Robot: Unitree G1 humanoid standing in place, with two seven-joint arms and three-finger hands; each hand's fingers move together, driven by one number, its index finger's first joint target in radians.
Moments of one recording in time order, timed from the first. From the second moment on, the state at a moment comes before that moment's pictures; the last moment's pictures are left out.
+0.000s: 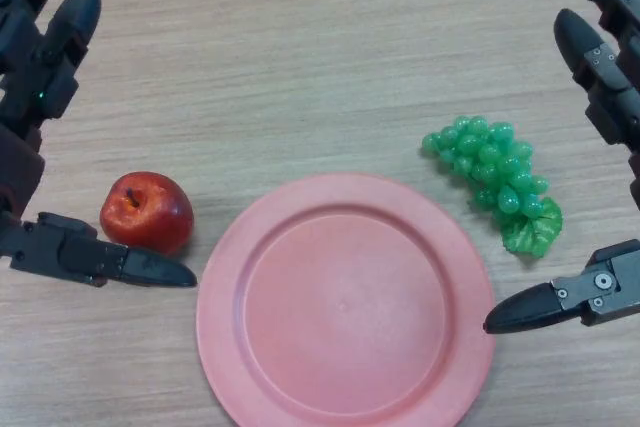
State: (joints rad) left arm -0.05 0.31 0.32 -0.77 -0.36 0.38 -0.23; right arm -0.04 -0.26 -0.09 -0.98 0.17 0.60 0.14
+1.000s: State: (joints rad) left arm -0.04 0.29 0.24 -0.53 -0.27 0.22 -0.26; right arm -0.31 -0.28 -0.04 -0.30 -0.06 0.30 0.08
